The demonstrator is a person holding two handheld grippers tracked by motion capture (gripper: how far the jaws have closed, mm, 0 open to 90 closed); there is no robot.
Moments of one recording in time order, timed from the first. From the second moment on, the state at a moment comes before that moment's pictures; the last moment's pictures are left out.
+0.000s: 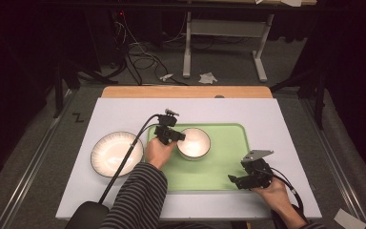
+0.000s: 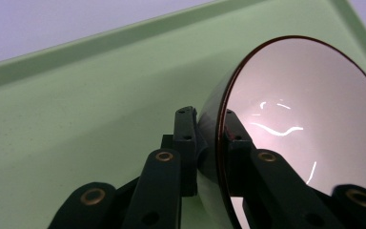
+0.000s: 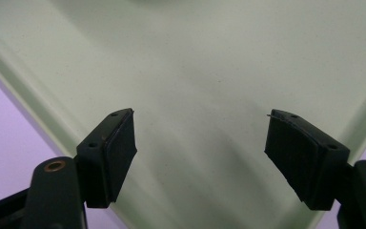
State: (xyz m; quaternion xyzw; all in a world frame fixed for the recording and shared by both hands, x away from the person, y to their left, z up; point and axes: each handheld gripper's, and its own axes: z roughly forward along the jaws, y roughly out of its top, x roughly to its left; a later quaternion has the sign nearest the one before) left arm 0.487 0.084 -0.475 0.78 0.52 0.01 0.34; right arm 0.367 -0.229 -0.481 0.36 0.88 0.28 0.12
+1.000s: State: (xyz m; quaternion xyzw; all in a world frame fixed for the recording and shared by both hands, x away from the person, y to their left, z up) left arm 0.466 0.102 -0.446 0.80 0.48 0.05 0.36; right arm 0.368 -0.228 -0.482 0.36 0.88 0.28 0.12
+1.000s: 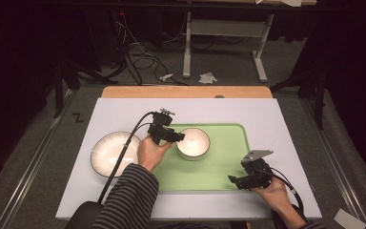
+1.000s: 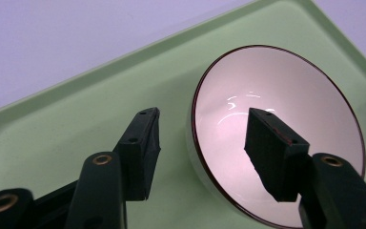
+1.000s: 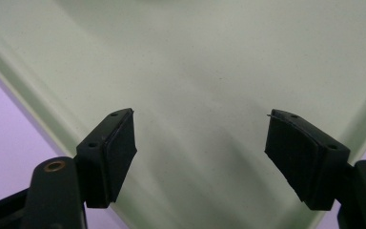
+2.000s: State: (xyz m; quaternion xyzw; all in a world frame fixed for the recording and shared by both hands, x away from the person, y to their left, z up) left arm 0.436 0.137 -0.424 0.80 0.47 0.04 0.38; right arm 0.367 -0.228 -0.482 0.36 0.88 0.28 0.12
